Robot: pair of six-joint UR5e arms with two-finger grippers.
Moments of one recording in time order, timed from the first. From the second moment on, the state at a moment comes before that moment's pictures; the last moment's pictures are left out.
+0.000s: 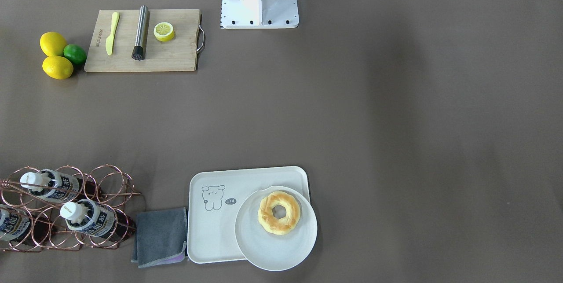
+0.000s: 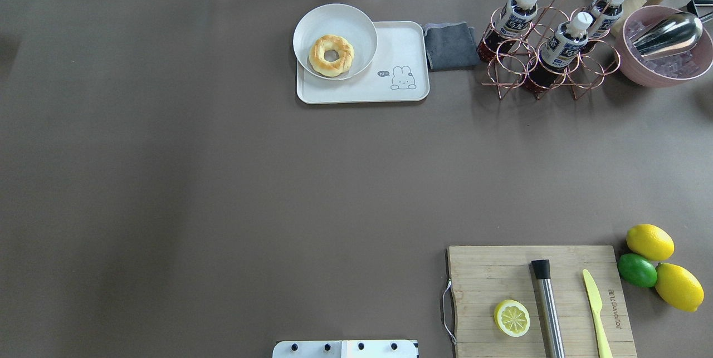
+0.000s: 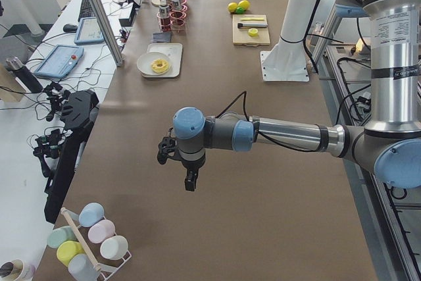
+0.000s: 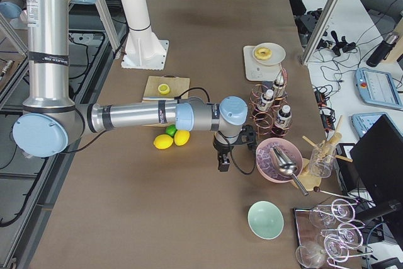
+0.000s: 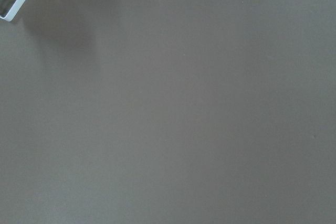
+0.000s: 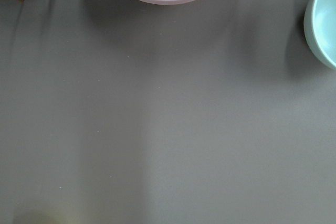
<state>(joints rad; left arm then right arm) -1.54 -1.45 -1.80 -1.53 -2.35 0.05 1.47 -1.63 1.75 -1.67 2.34 -0.06</state>
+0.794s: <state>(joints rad) -1.54 -1.43 -1.81 -1.55 -2.36 0.06 1.47 -1.63 1.75 -1.67 2.34 -0.06</state>
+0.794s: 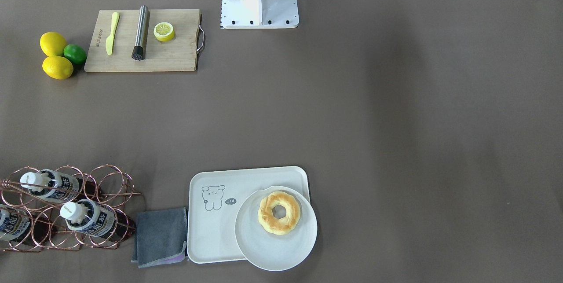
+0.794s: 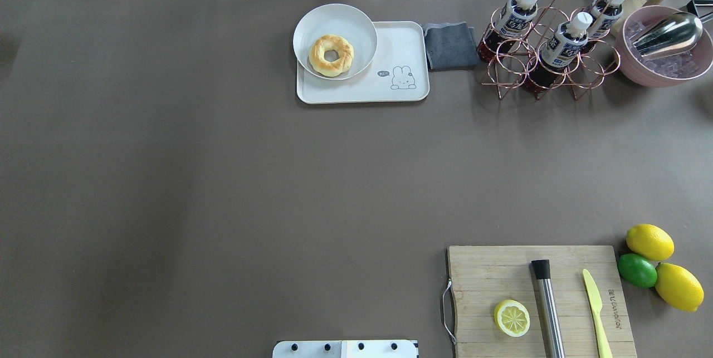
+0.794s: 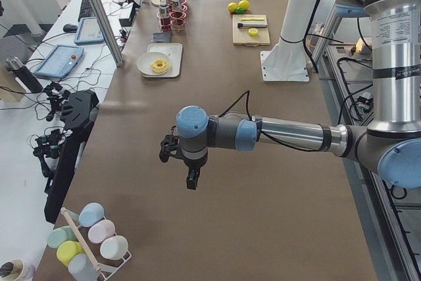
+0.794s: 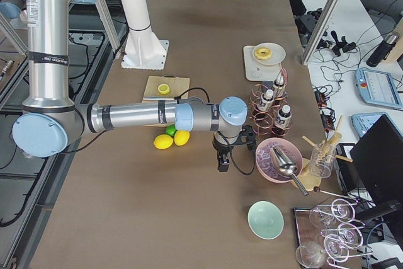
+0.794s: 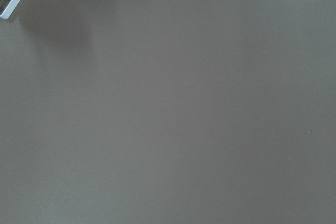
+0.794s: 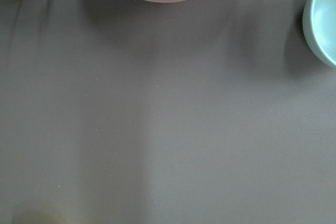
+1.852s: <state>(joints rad) -1.55 -1.50 -1.82 -1.57 -2.37 0.05 1.48 -1.65 1.82 -1.67 2.40 -0.06</state>
